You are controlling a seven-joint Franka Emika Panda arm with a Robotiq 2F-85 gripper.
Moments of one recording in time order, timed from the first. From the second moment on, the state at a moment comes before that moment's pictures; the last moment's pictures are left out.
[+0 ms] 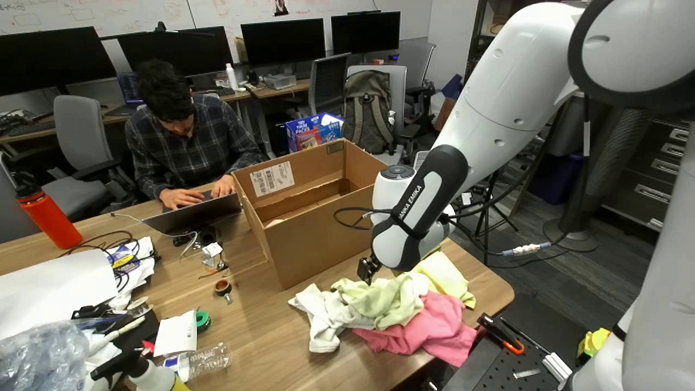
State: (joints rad) arm 0.03 0.25 0.03 -2.56 -0.04 2.91 0.13
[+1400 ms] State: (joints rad) arm 0.62 0.38 -0.60 -2.58 -0.43 2.83 0.58
